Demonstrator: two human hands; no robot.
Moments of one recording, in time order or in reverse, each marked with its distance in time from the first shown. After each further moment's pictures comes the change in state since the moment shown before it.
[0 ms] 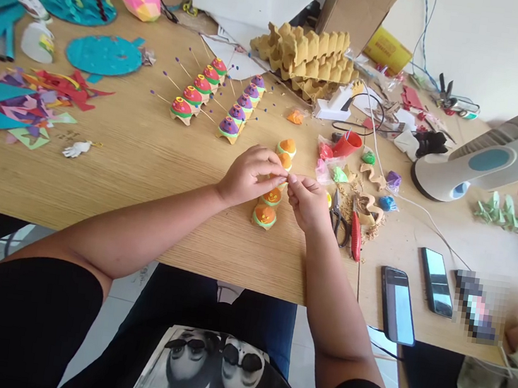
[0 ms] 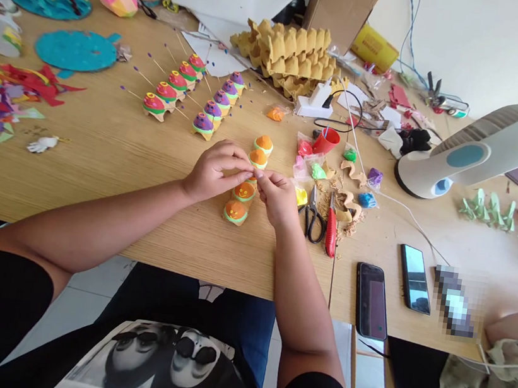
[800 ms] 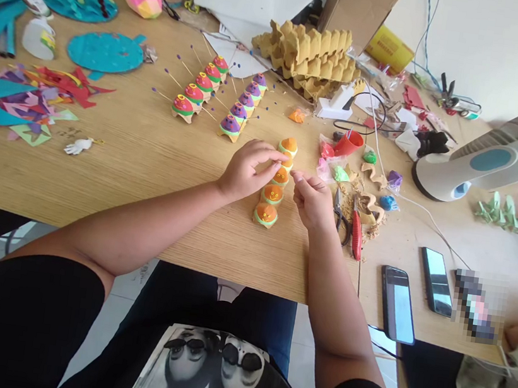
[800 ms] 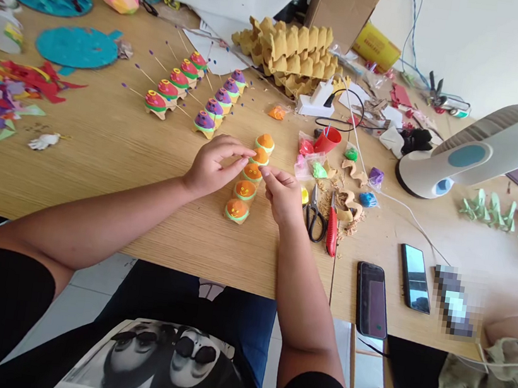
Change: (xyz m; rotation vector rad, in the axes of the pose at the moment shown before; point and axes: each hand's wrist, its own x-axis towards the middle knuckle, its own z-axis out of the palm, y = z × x) left_hand 0.001 0.001 0.000 -0.002 0.097 -0.108; right_hand 0.003 0.002 -0.009 0.006 0.041 -0.049
